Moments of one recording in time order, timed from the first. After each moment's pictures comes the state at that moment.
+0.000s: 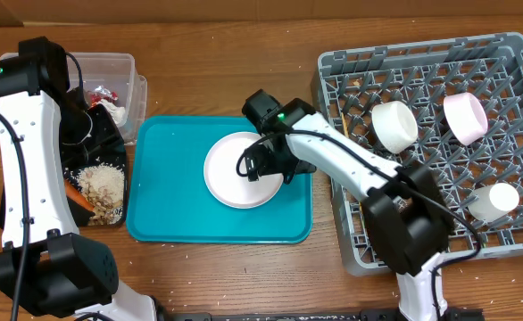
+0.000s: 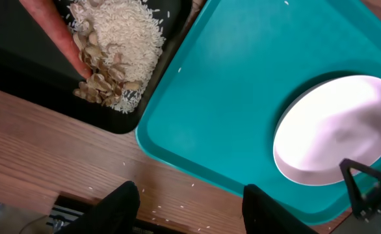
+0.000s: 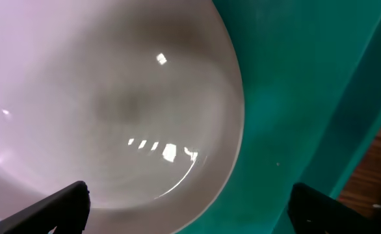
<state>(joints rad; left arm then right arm) 0.26 1.77 1.82 -1.61 0.07 -0.28 0.67 2.11 1.64 -1.05 -0.05 0.51</state>
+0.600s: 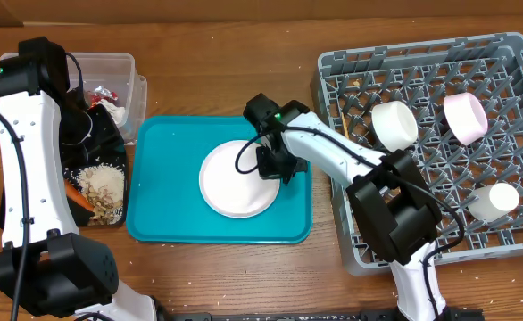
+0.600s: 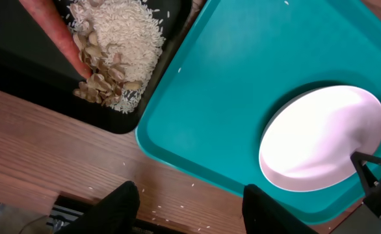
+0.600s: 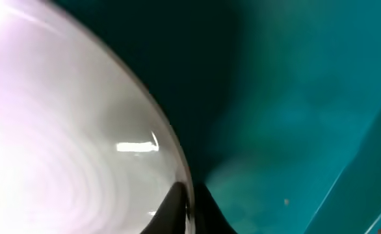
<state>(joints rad) 0.26 1.77 1.82 -1.61 0.07 -0.28 0.65 2.18 1.65 -1.03 -0.06 0.52</state>
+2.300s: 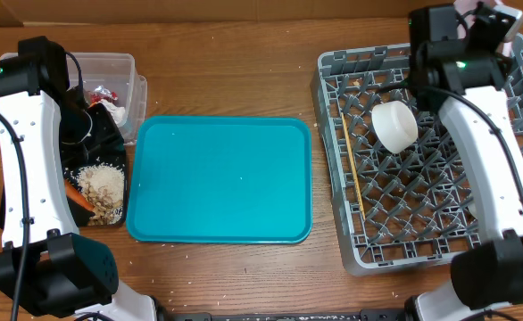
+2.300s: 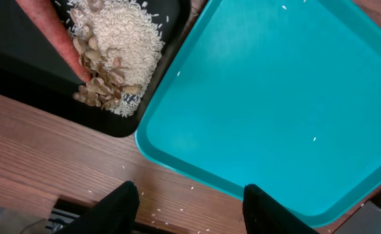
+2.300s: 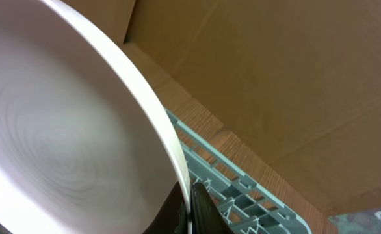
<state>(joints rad) 0.26 1.77 1.82 -1.60 0.07 -0.28 0.13 1.75 1.72 -1.02 1.11 0.51</state>
